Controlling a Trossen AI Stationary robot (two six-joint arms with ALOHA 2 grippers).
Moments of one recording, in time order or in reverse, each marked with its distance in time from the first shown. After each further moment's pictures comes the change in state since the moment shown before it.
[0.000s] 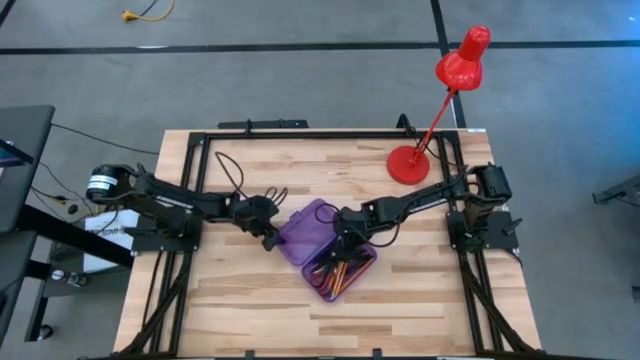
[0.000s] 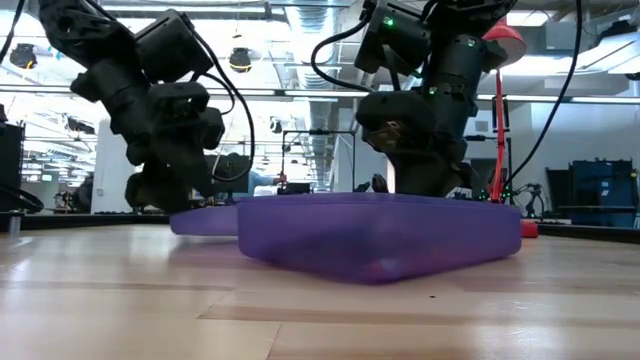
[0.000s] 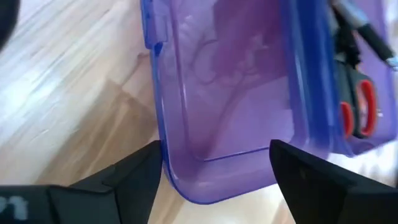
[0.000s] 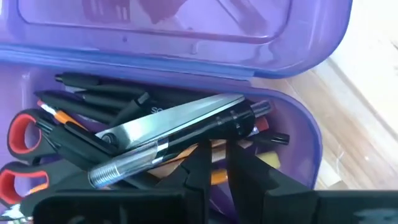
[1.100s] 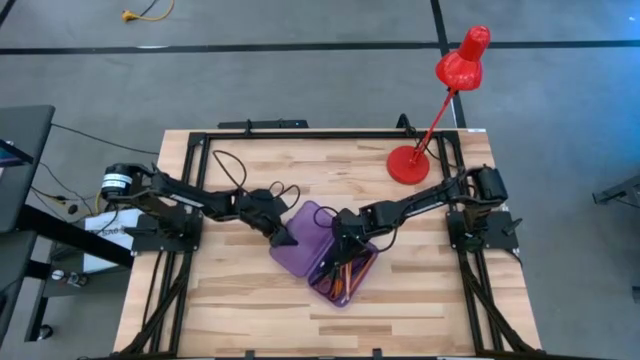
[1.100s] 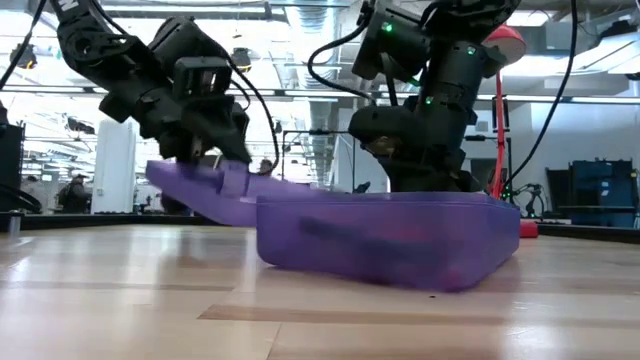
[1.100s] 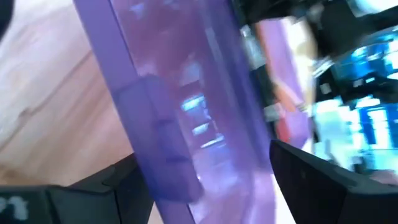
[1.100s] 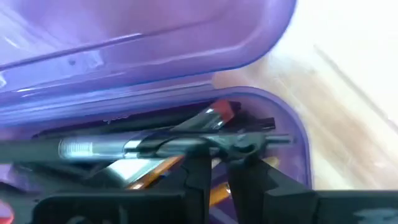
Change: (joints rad) left arm 0.059 0.122 0.001 0.335 0.212 -0.041; right arm 0.021 0.038 -0.001 0.028 0.059 0.063
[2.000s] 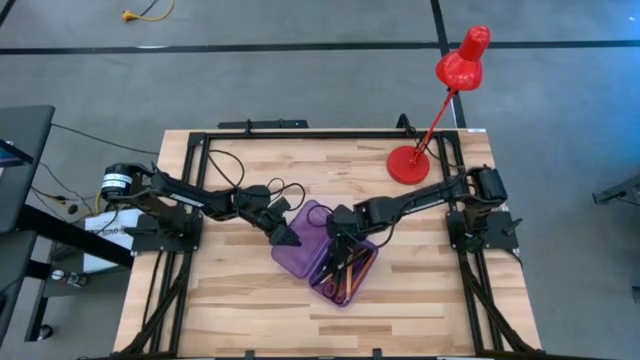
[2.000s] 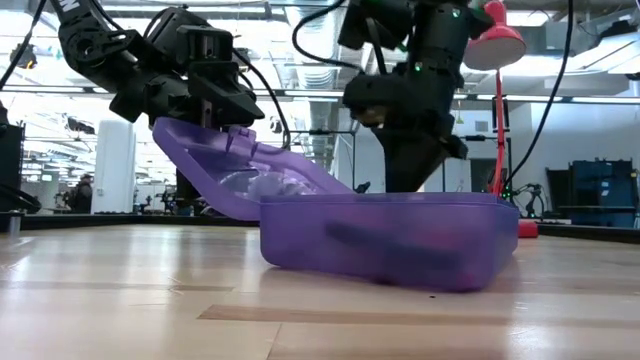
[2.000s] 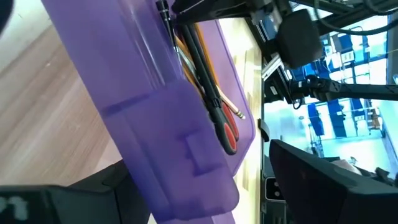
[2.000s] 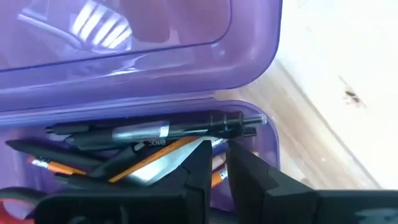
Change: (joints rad) left arm 0.008 0.000 0.000 0.166 0.123 -0.063; right arm 0.013 0.000 0.176 -0.250 0.058 -0.079
